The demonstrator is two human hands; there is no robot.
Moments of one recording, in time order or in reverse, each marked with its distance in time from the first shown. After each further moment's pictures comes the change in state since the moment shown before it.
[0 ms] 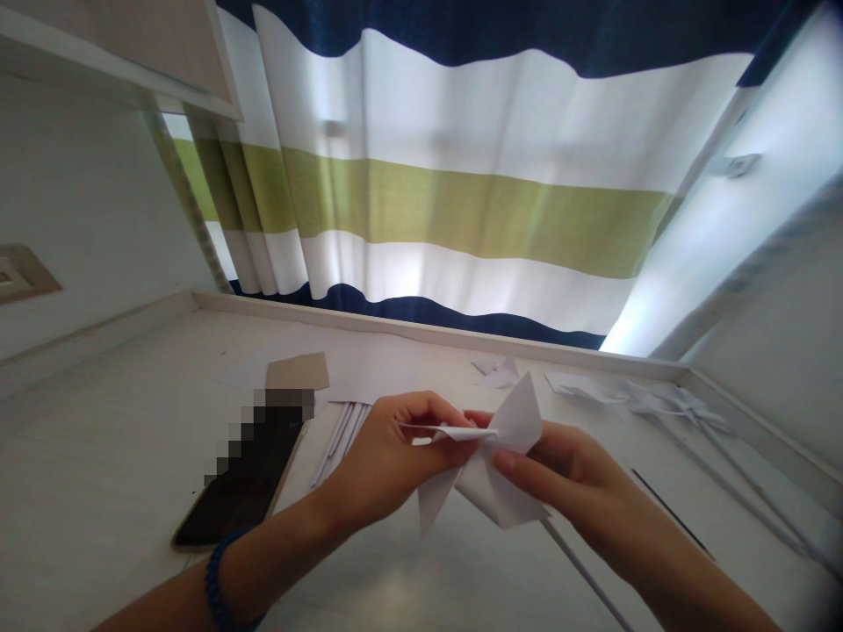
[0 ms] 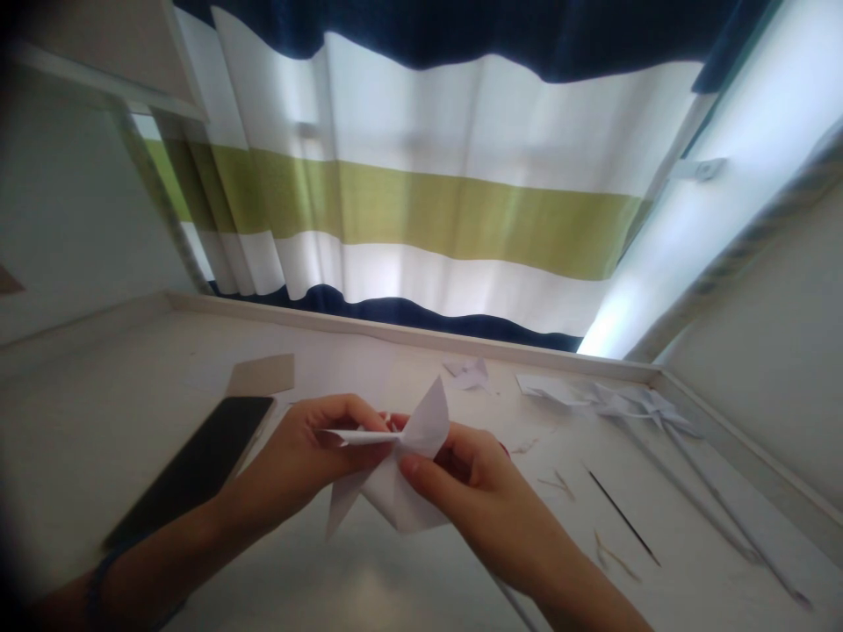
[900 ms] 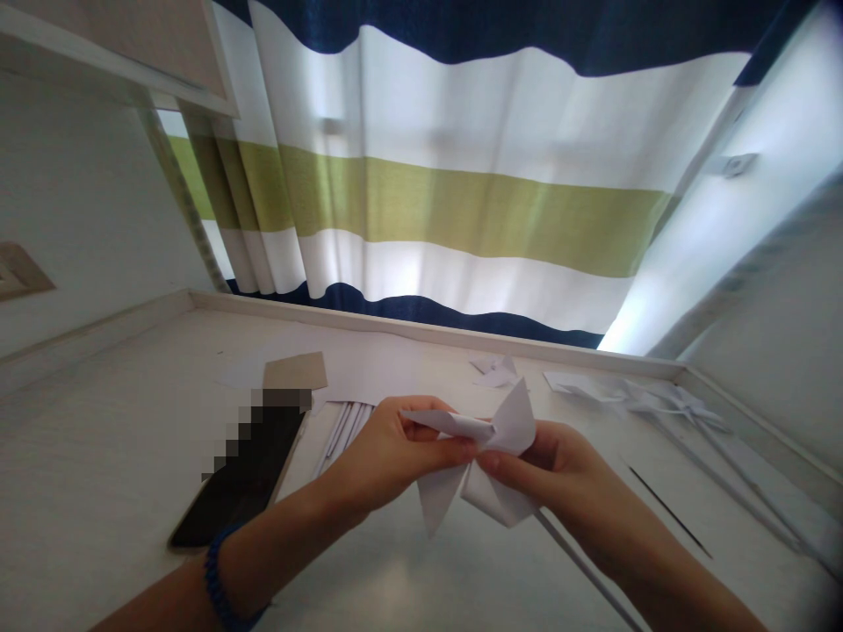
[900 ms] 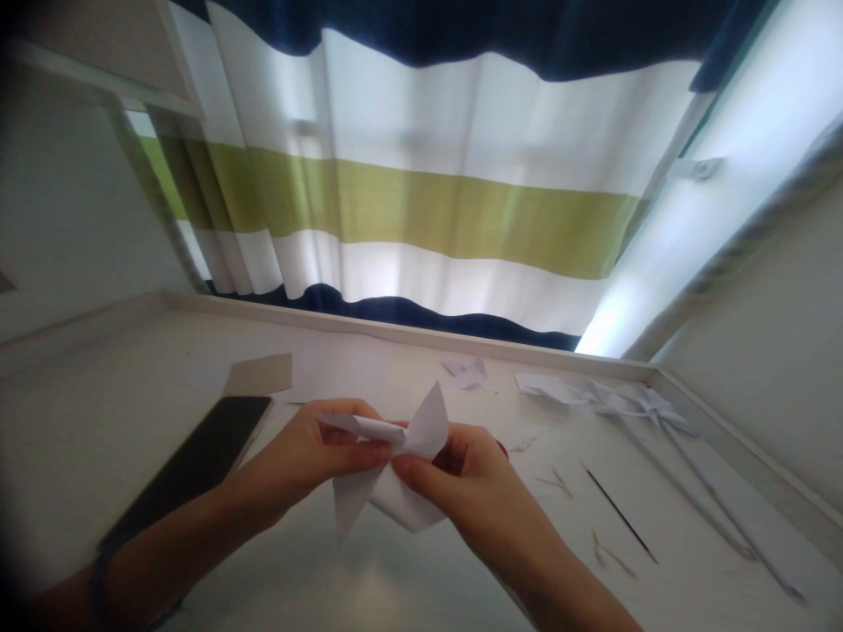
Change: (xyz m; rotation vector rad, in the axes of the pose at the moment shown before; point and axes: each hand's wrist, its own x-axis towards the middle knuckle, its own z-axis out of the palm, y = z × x) left_hand 0.005 0.000 -0.002 -0.109 -0.059 -0.116; right_hand 0.007 0.011 0.001 0.003 0.086 0.079
